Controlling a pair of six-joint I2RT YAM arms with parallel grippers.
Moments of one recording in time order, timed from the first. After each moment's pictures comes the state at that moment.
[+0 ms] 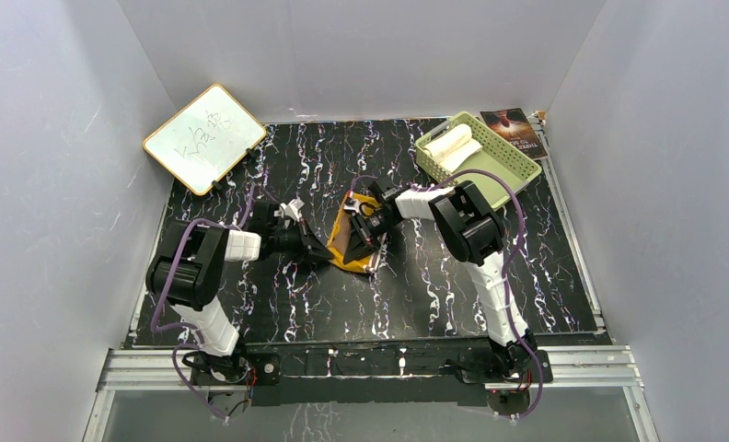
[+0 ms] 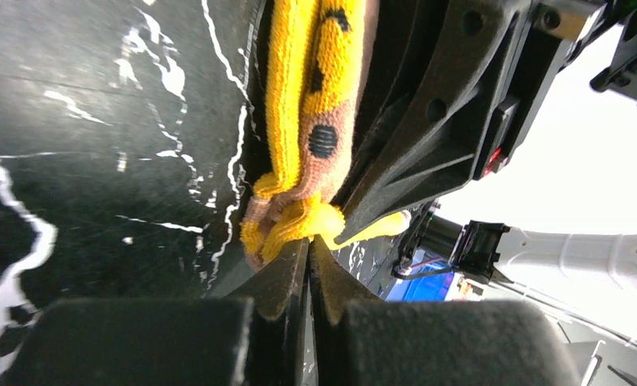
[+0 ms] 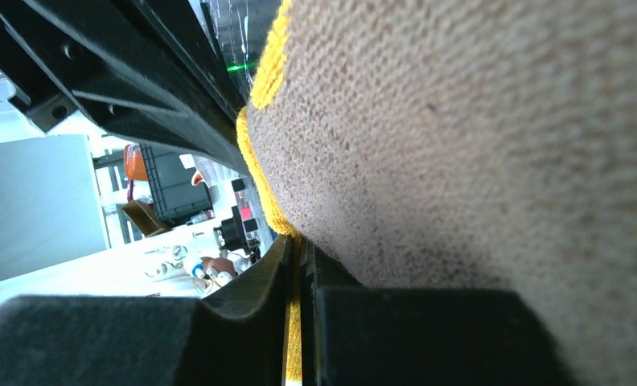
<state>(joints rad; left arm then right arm) -0.24 1.73 0.64 0.20 0.81 -0.72 0.54 2.35 1.51 -0.44 -1.18 0.29</state>
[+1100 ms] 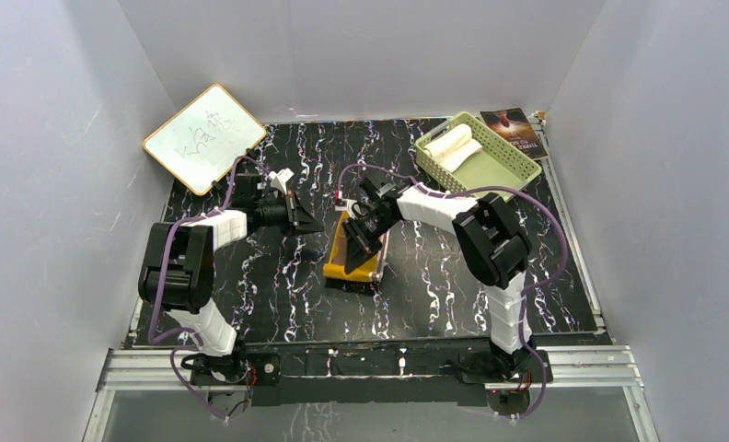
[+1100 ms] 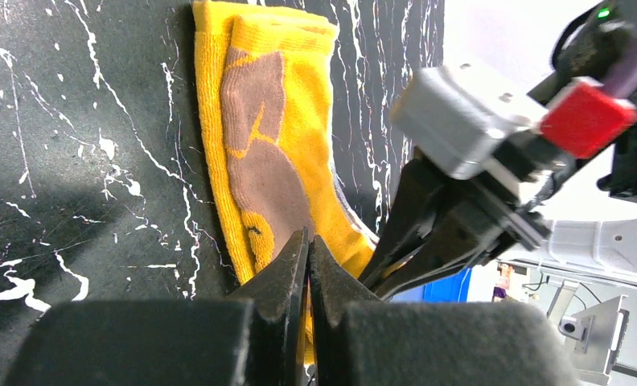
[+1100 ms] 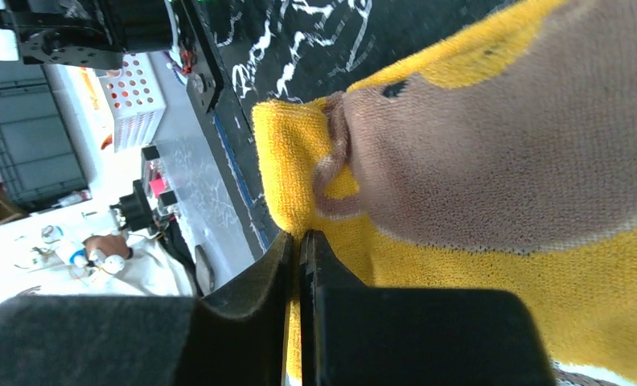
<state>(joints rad) -0.11 1.69 0.84 0.02 0.96 -0.52 0.65 2.05 1.42 -0.64 -0.96 0.11</state>
